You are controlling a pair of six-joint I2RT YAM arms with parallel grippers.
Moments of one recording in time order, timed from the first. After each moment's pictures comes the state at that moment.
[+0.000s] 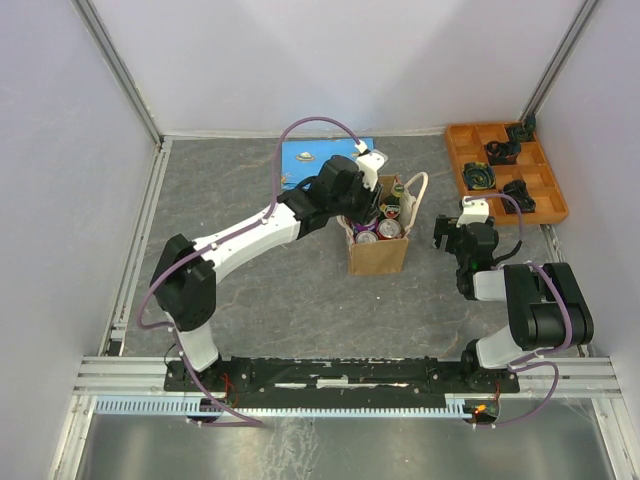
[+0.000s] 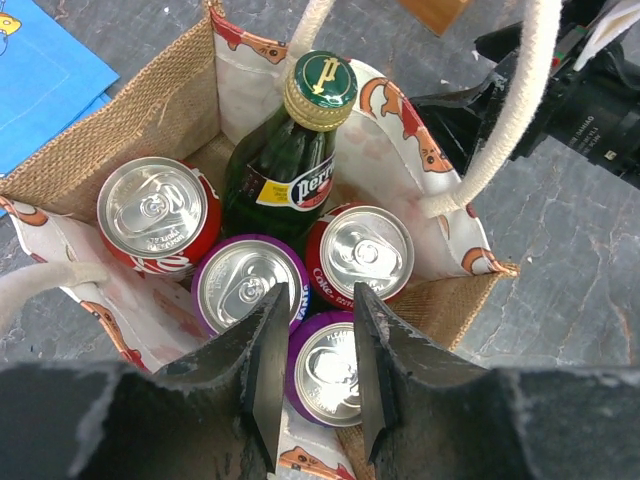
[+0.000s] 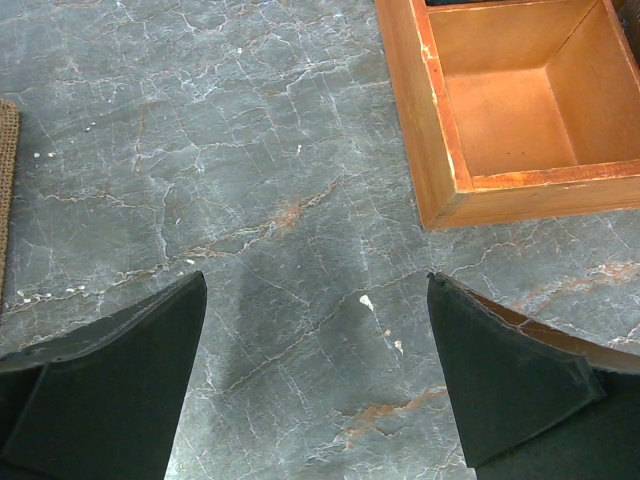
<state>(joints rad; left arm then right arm) -0.81 1.77 1.48 -0.23 0.12 -0.11 0.02 1.52 0.35 0.81 0.10 0.01</state>
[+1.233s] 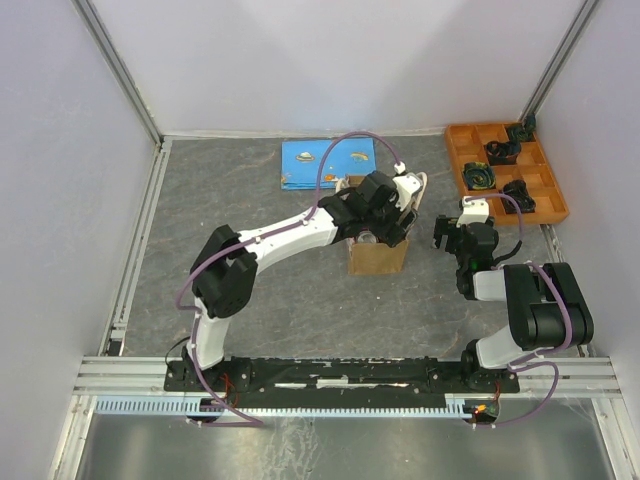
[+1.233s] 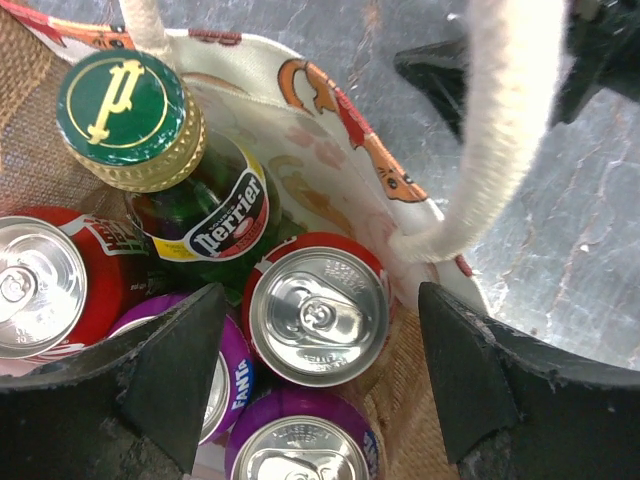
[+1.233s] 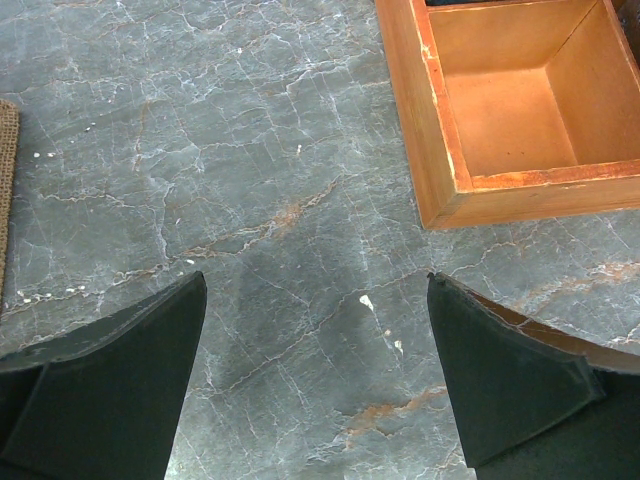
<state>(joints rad) -0.92 2.00 1.64 -0.29 0.02 0.00 0.02 1.52 0.35 0.81 0.10 0.01</state>
